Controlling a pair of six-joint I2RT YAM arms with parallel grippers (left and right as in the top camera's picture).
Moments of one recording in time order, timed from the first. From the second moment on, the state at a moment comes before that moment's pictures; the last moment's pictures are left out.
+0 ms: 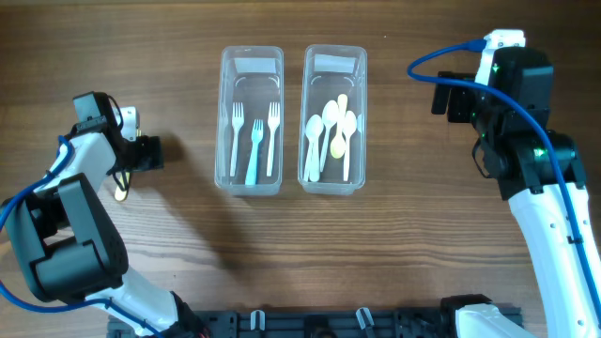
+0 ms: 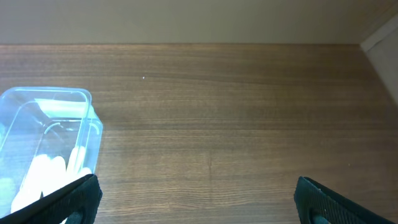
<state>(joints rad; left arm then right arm) 0.33 1.85 1.06 -0.49 0.00 0.20 0.09 1.26 1.25 -0.64 0.22 0.03</state>
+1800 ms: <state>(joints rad) -0.19 1.54 1.15 -0.41 0.18 -0.09 0.09 1.26 1.25 -0.64 0.22 0.03</state>
